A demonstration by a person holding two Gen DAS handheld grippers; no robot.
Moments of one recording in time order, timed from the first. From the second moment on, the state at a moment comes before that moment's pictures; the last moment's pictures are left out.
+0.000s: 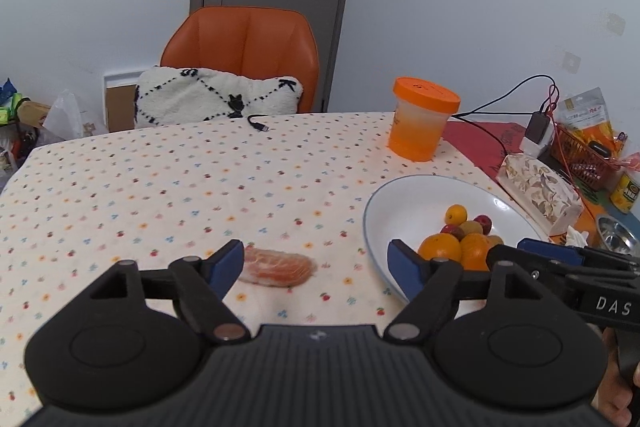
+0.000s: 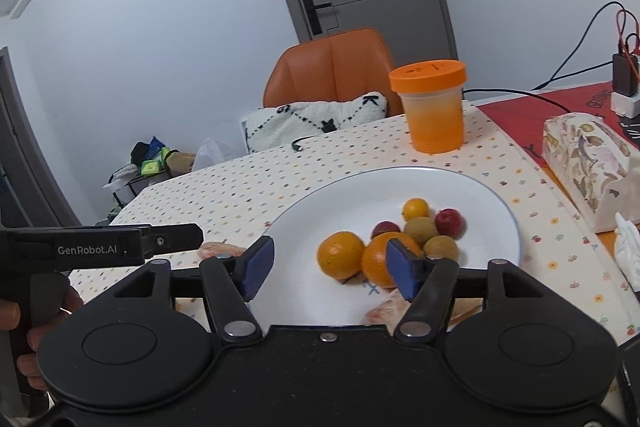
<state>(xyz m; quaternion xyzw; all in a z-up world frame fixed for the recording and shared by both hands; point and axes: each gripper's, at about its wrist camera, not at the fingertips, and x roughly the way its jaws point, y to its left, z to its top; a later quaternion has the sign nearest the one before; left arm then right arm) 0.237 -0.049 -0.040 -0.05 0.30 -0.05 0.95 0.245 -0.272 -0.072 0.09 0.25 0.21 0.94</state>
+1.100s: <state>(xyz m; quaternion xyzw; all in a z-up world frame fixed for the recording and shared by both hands) 0.208 -0.021 -0.083 -0.07 0.35 -0.03 0.93 0.227 -0.235 -0.071 0.06 0.28 0.27 0.92</state>
